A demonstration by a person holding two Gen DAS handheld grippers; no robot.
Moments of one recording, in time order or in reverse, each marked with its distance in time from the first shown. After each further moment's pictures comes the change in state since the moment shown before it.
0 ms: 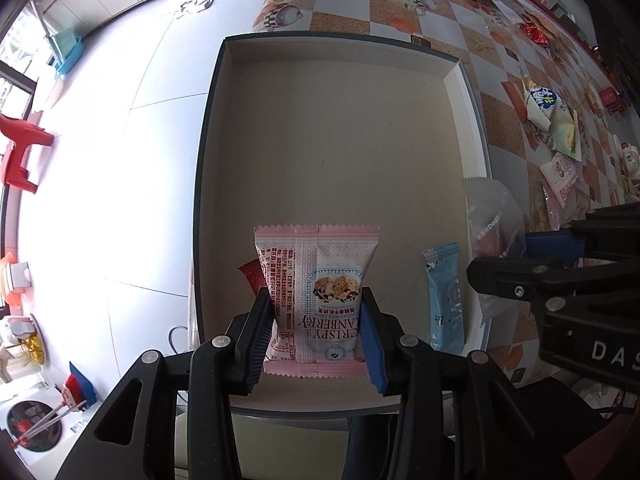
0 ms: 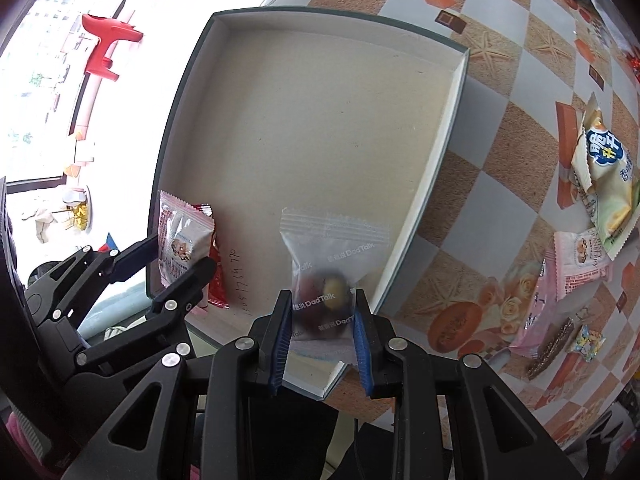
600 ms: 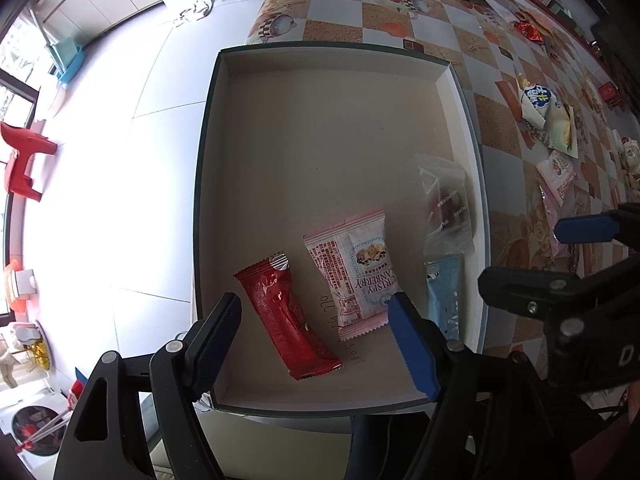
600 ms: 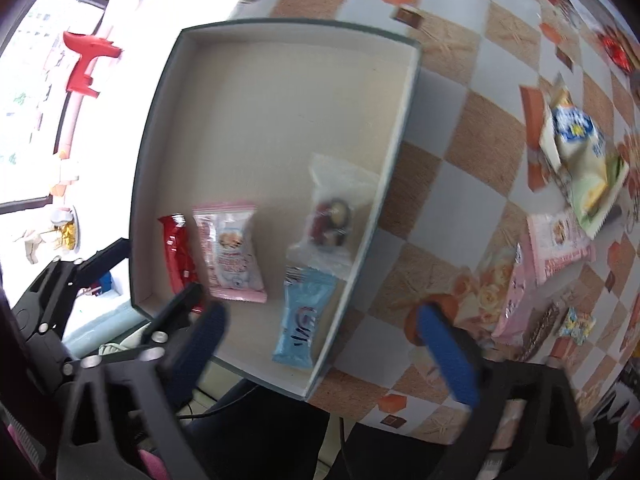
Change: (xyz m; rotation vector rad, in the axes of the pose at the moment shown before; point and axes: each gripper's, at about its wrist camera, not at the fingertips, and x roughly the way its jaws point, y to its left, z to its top) left arm -0.006 -0.006 0.000 0.020 -0.030 0.026; right arm 0.005 -0.022 -0.007 0.126 -0.012 -0.050
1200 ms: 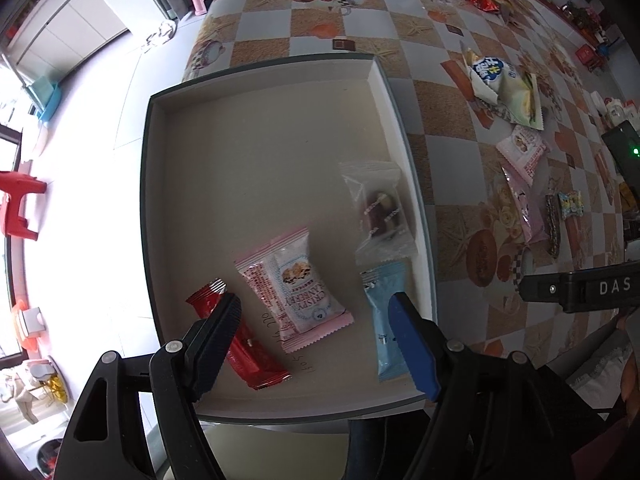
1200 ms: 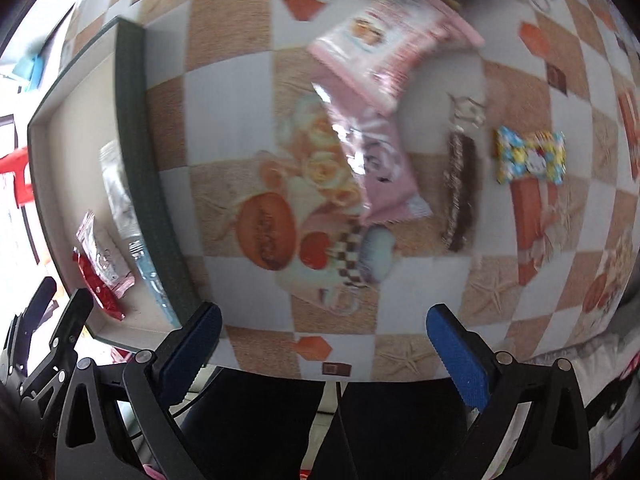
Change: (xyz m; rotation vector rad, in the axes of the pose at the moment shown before) left arm -0.009 -0.052 0.015 0.144 -0.001 0.002; right arm 0.021 -0.144 -0.071 0.446 0.111 0.048
